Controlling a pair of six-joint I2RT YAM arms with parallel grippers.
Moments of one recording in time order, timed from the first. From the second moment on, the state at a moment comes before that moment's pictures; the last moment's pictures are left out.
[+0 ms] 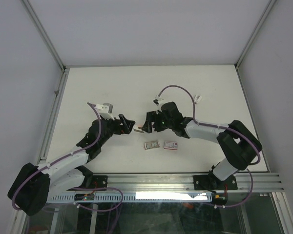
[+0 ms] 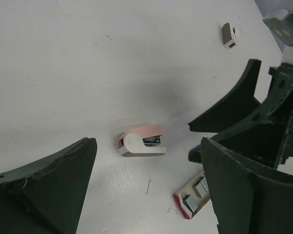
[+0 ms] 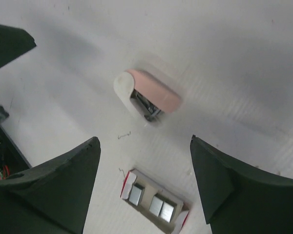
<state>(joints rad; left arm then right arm) -0.58 0.97 0.30 0.43 -0.06 -0.53 0.76 1.53 0.75 0.14 -0.21 0.53</state>
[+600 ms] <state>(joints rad) -0.58 1.00 0.29 0.46 -0.05 -0.54 0.72 1.84 0.96 0.20 -0.39 0.39</state>
